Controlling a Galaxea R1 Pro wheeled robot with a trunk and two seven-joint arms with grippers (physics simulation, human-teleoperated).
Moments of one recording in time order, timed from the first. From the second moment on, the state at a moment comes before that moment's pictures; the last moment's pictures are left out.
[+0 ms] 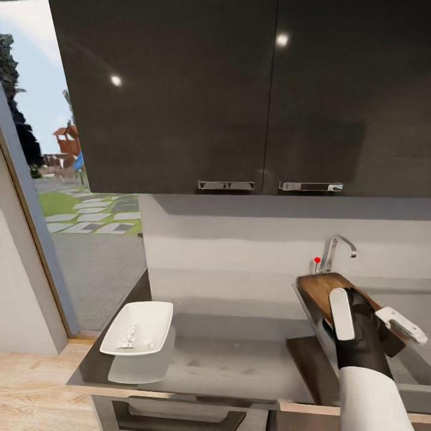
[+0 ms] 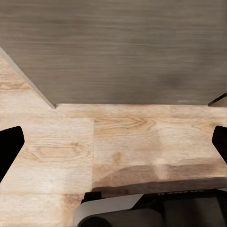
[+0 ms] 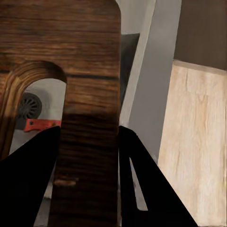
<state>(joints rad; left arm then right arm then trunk) 0.15 -0.01 -0.09 -0.62 0.02 -0.22 0.01 -0.63 0.06 -0.39 -1.26 -0.48 0.58 -1.38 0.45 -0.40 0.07</state>
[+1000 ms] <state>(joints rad) 0.15 -0.01 -0.13 -0.60 0.02 -0.22 0.01 -0.81 -0.02 -0.41 -0.85 -0.50 0.32 -1.46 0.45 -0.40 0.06</state>
